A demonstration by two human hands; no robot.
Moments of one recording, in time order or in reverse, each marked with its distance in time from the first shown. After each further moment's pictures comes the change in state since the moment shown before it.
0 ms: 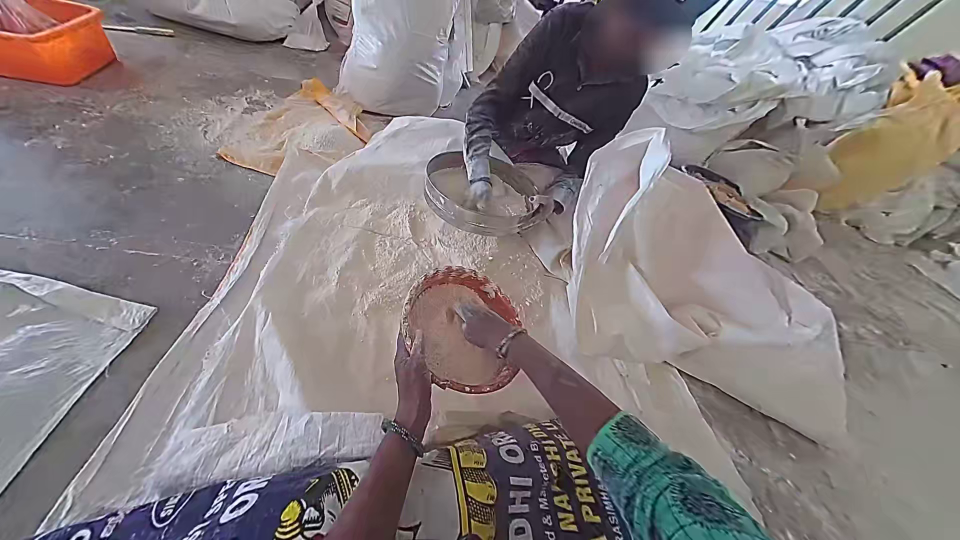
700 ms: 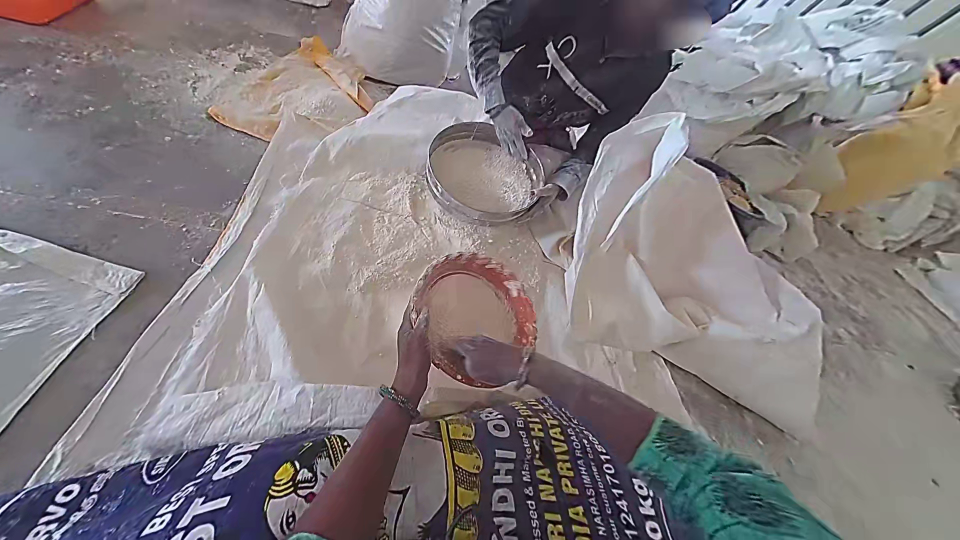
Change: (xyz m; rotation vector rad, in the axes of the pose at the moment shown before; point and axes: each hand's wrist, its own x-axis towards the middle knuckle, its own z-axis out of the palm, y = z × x) left_hand 0.006 -0.002 0.003 0.121 -0.092 -0.011; right_hand -0.045 0.002 0.031 -0.016 -0.247 -0.236
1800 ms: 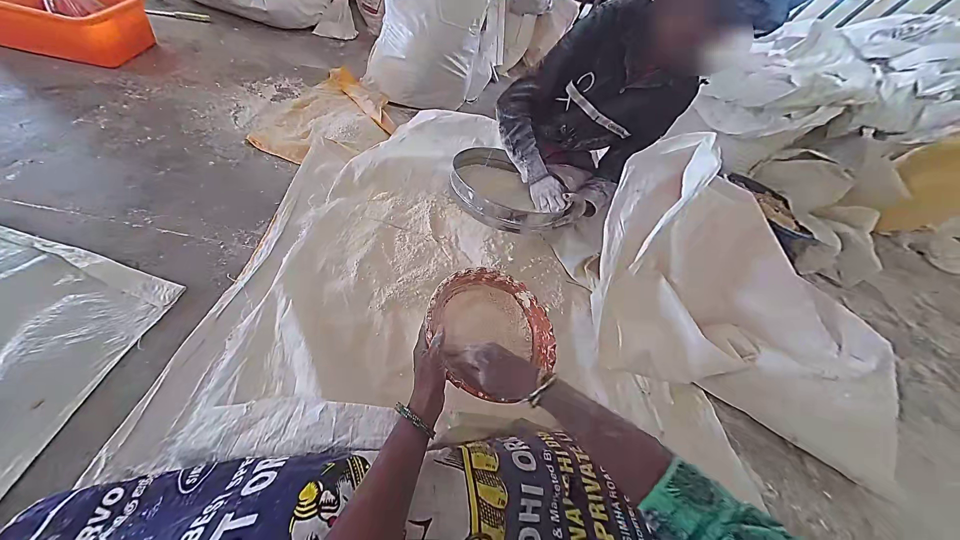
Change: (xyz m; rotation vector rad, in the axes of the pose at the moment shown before) left_hand 0.009 -0.006 -0.007 -0.101 0.012 -0.013; right_hand 0.023 0.002 -0.001 -0.041 0.156 -0.126
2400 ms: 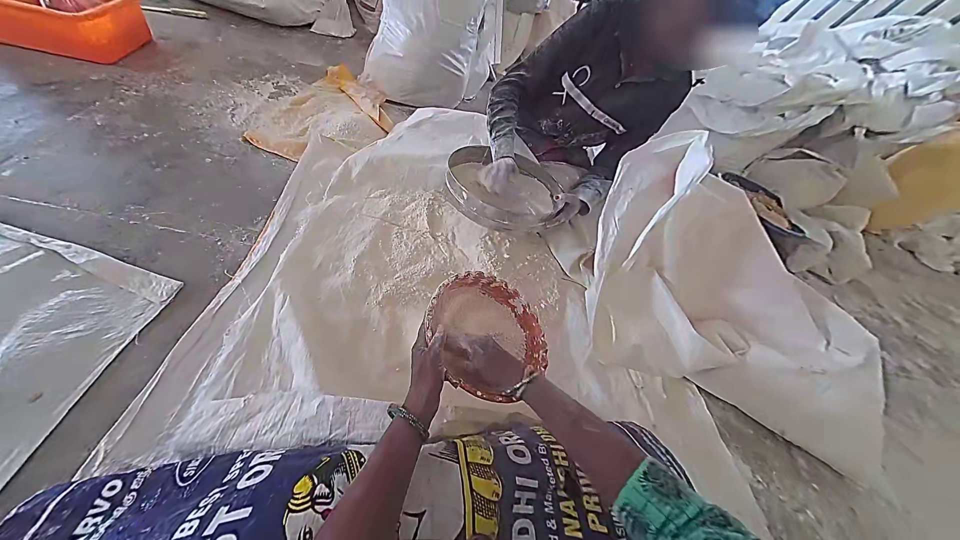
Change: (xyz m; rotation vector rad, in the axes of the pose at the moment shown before) left_hand -0.009 0.004 0.000 0.045 -0.031 0.009; right_hand 0.007 0.009 0.017 0.133 0.233 -0.019
